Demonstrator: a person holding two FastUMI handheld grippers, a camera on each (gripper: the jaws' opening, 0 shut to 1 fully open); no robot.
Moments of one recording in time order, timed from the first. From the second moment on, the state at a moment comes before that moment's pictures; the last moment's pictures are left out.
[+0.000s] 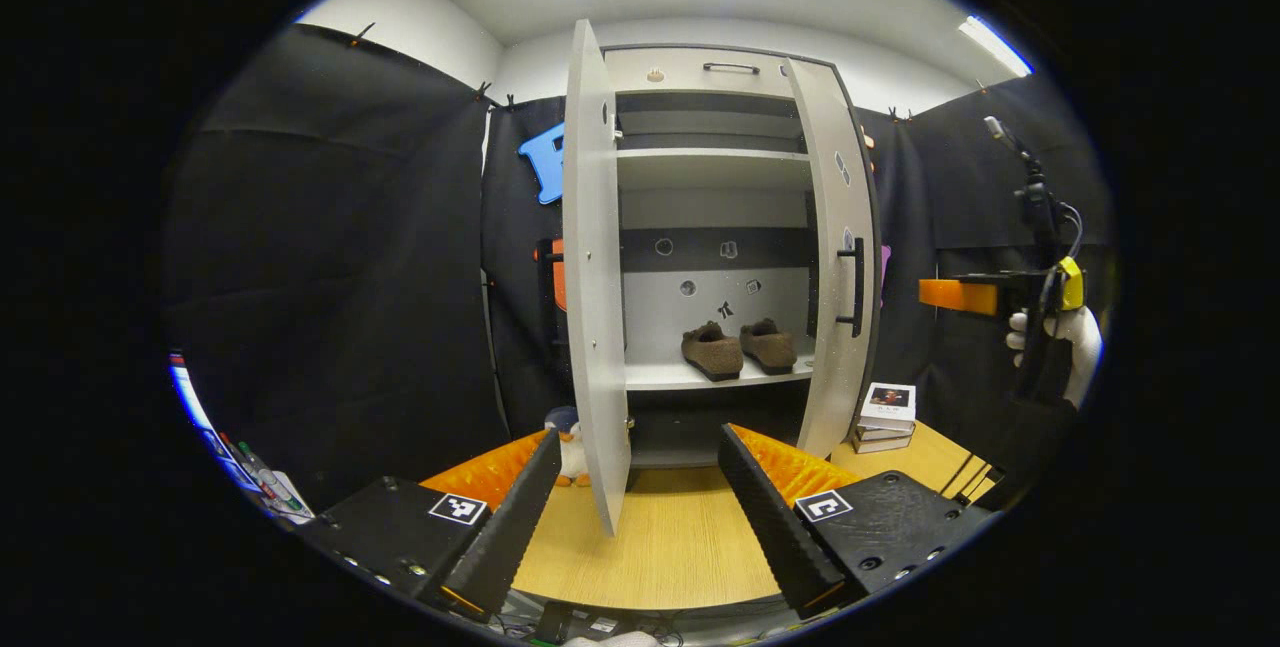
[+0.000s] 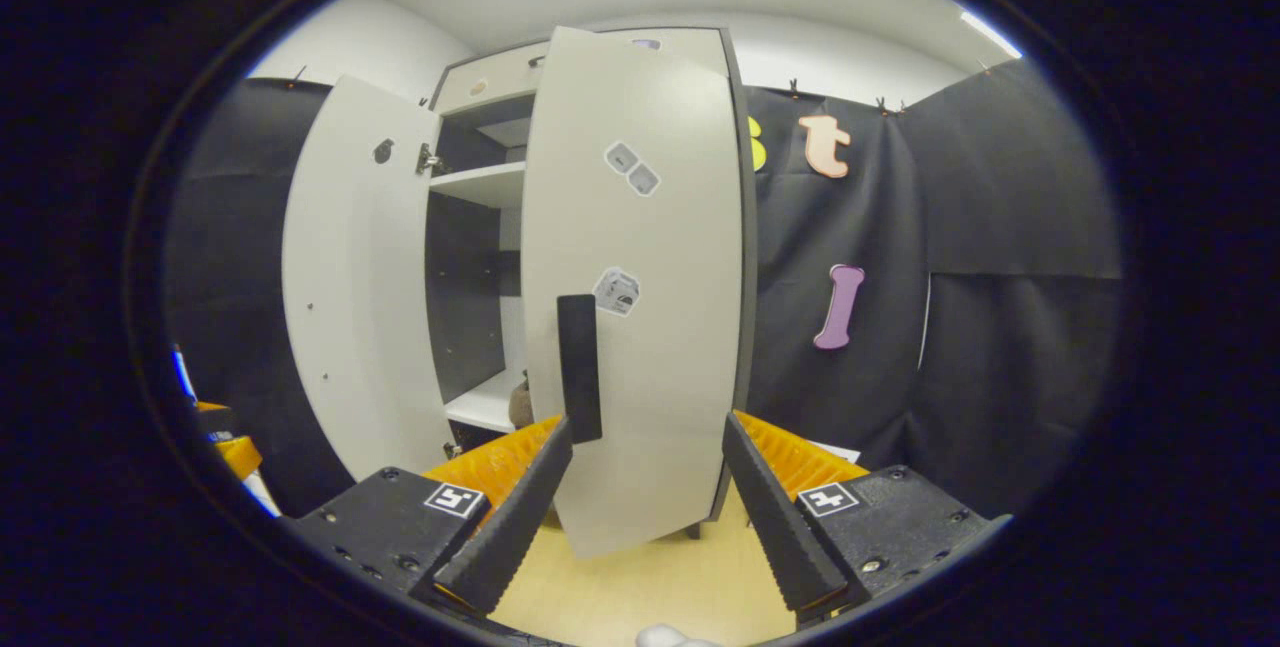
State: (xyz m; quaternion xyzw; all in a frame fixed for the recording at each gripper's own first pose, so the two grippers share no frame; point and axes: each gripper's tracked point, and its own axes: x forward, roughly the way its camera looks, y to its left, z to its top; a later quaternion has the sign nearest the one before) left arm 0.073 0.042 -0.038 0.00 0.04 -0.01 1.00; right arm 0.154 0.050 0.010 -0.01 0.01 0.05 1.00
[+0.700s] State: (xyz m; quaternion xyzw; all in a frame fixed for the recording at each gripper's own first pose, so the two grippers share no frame) left arm 0.176 0.171 0.014 0.01 -0.01 0.04 1.00; right arm 0.020 0.044 -0.061 -0.01 0.07 -0.03 1.00
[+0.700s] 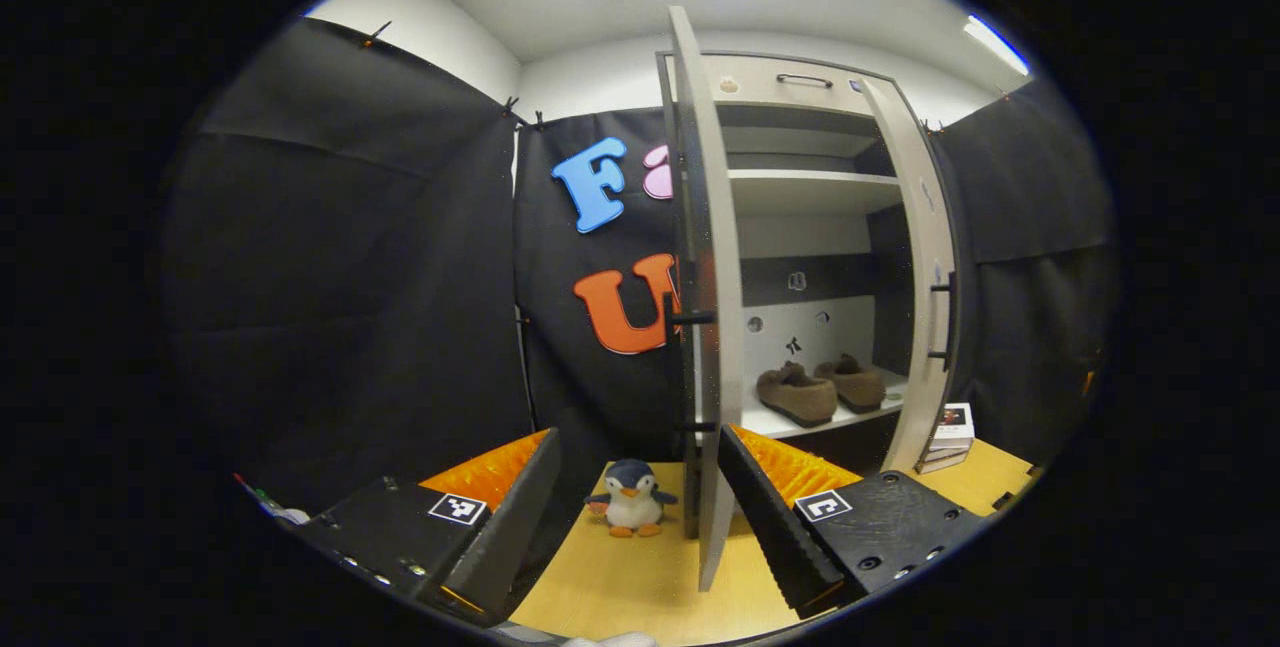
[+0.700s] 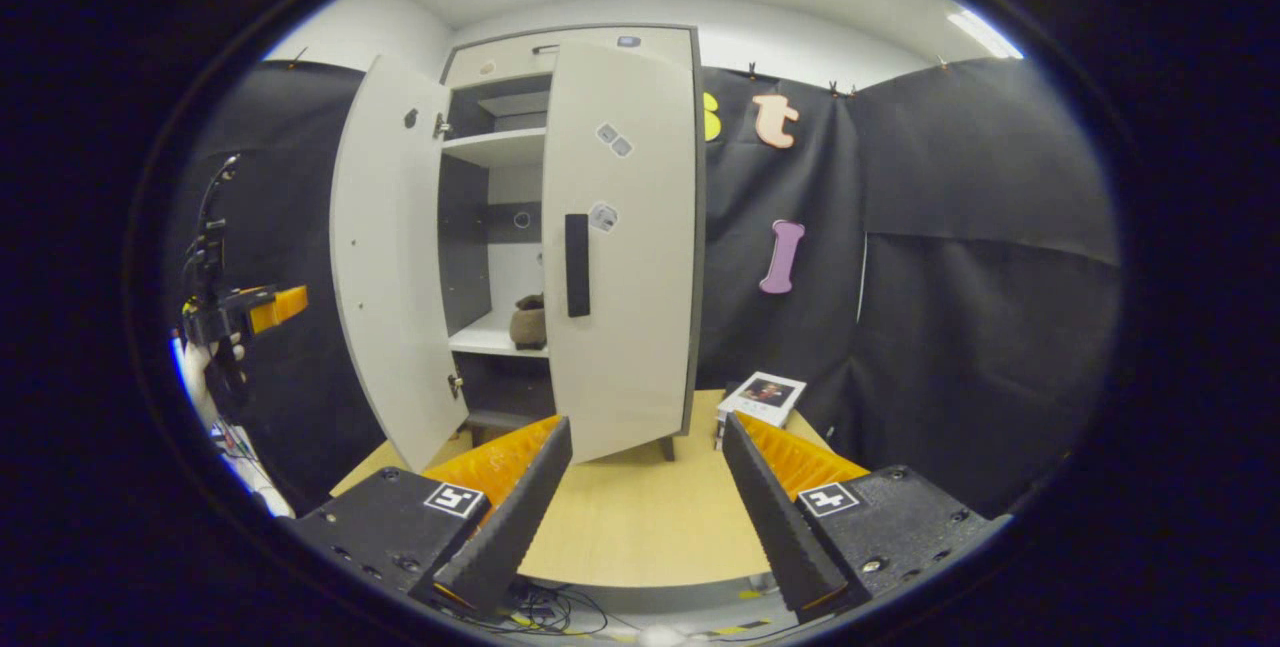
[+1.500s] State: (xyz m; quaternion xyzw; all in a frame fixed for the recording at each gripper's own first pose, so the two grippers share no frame) left arm 0.249 0.197 0.017 0.03 0.00 0.08 1.00; right arm -0.005 0.028 -0.067 0.03 0.08 -0.05 1.00
